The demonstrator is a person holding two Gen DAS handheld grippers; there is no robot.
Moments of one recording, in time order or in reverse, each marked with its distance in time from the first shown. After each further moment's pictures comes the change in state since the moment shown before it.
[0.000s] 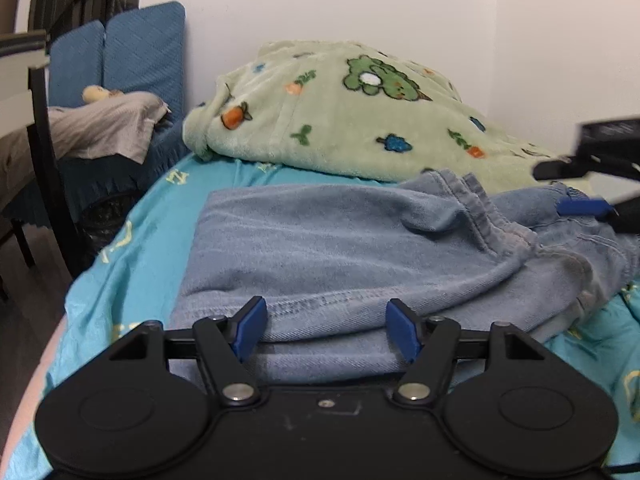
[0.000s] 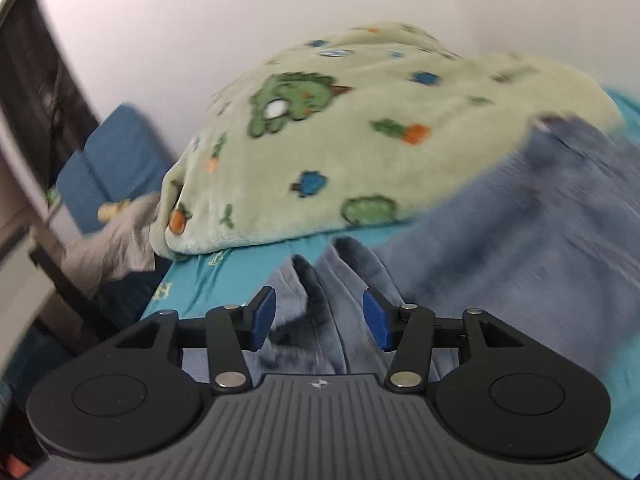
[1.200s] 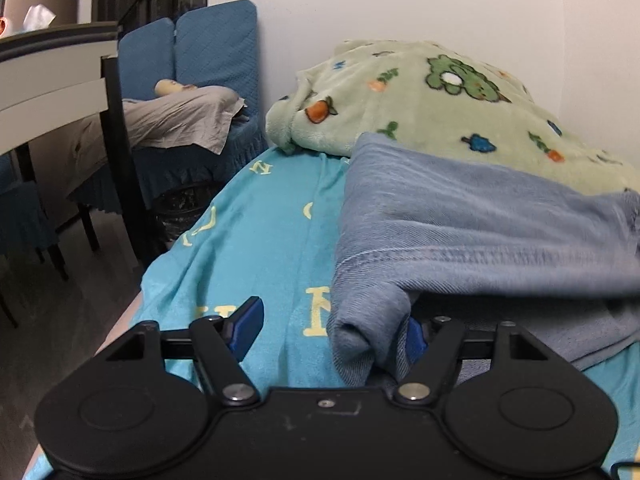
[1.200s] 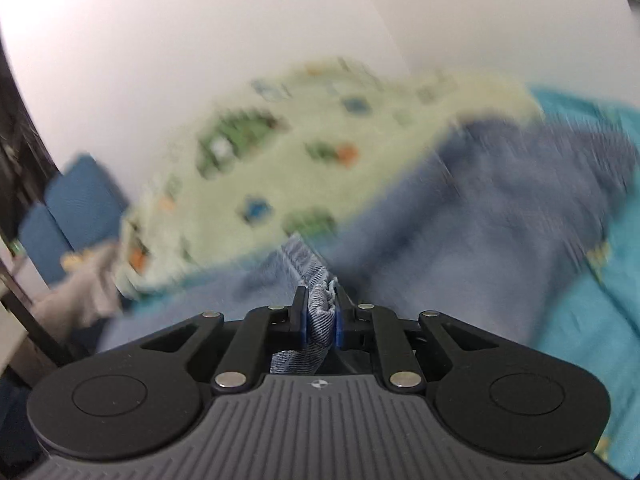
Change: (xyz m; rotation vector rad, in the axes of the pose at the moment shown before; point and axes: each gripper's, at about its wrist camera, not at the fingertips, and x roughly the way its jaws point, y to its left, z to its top) left arm 0.002 0.029 -0.012 -0.060 -0.011 0.217; right arm 0.003 -0.026 -0.040 0.044 -0.079 -0.182
